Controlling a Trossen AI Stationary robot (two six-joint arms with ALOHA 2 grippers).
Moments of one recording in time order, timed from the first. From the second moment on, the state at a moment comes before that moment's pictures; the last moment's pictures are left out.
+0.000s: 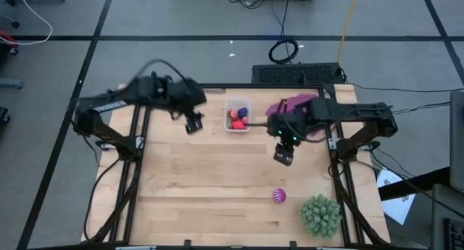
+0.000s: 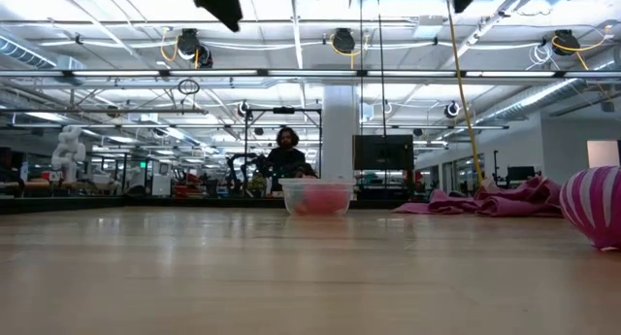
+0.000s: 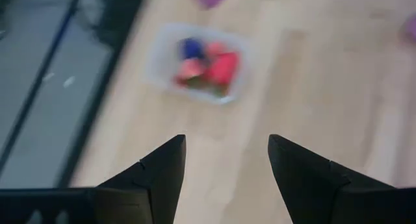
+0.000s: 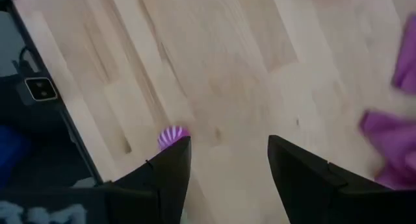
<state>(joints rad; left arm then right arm) 0.14 1.47 1.71 -1.24 -0.19 -0.09 0.10 1.54 1.73 -1.49 -0.08 0.54</state>
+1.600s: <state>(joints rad) -0.14 1.43 1.23 -0.53 -0.18 -0.02 0.45 1.39 1.07 -0.90 -0.21 0.89</state>
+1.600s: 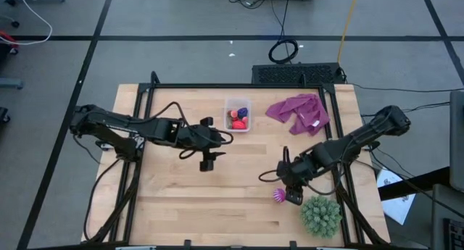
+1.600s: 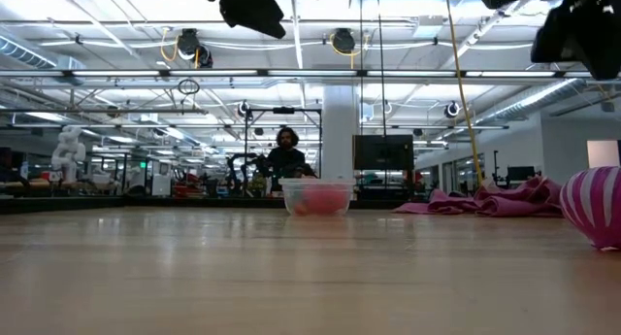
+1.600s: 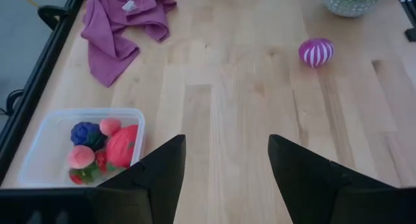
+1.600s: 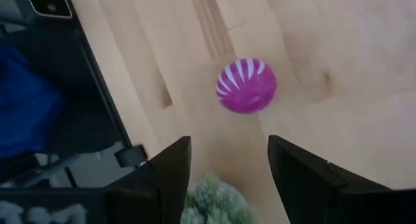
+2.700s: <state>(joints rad) -0.11 1.43 1.23 -0.53 -0.21 0.00 0.36 1.38 0.89 -0.68 -0.29 0.97</state>
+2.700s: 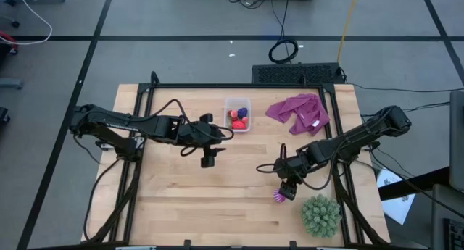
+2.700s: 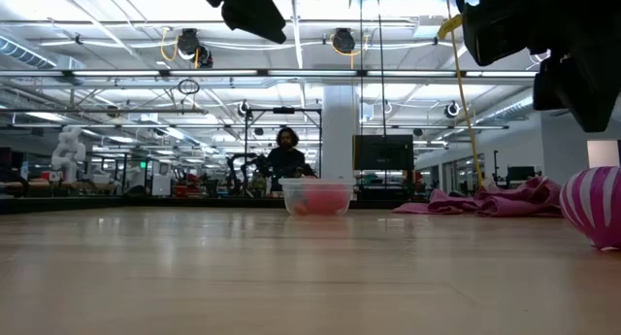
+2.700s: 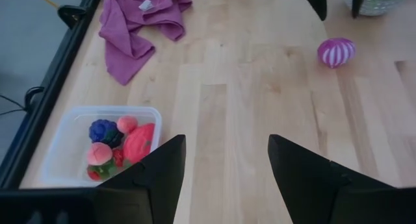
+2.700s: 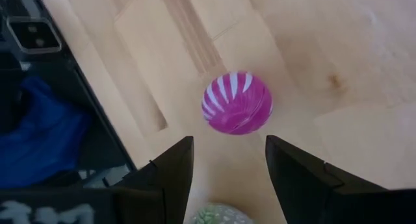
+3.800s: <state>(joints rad) -0.11 1.43 1.23 -0.53 -0.24 0.00 0.36 1.38 0.85 -0.63 -0.34 1.03</state>
